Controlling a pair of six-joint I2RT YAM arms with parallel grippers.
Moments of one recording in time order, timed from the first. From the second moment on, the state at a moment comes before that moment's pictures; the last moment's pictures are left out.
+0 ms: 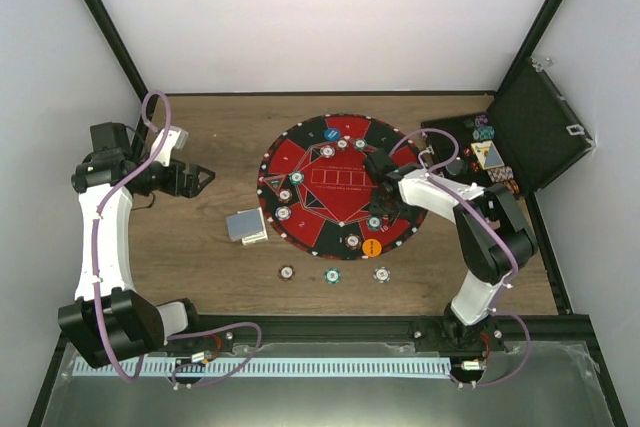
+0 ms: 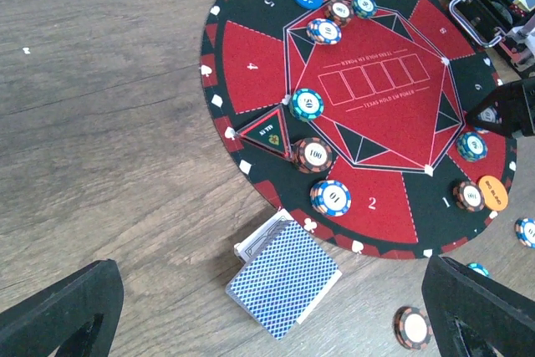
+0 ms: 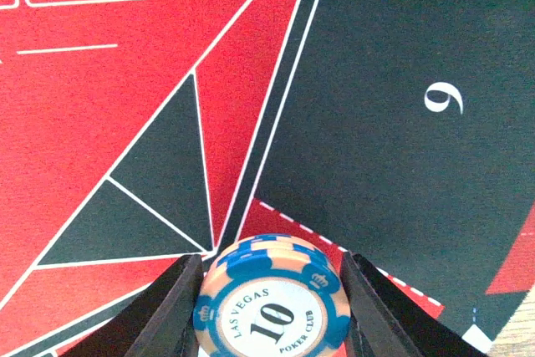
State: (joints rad) left arm 0.28 1.22 1.22 -1.04 0.71 0.46; right arm 0.50 1.72 1.05 -0.67 0.21 0.61
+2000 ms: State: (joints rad) left arm -0.03 1.40 0.85 -0.84 0.39 1.23; right arm 0.84 1.31 0.88 -0.50 -0.15 0.69
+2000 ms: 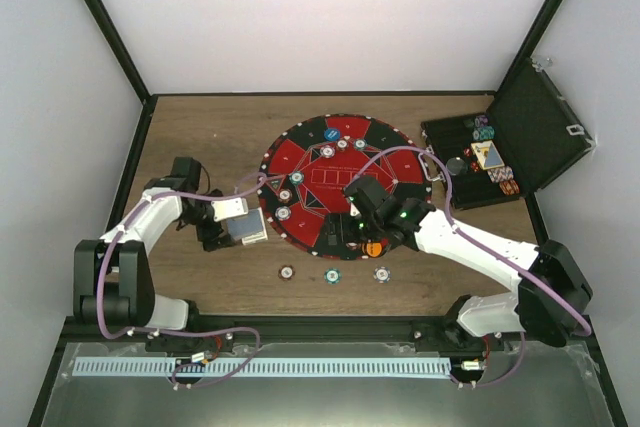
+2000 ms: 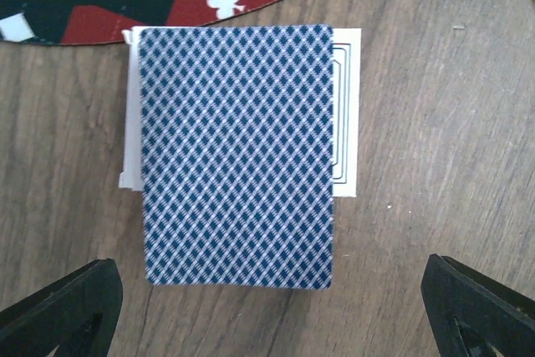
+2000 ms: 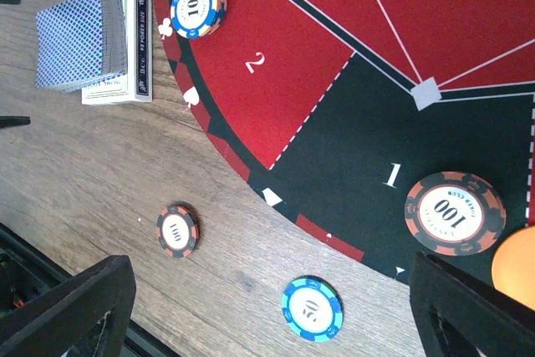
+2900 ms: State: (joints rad) left arm -0.10 1.47 0.80 -0.73 0.32 1.26; right arm 0.85 1.28 0.88 -0.54 -0.14 0.70
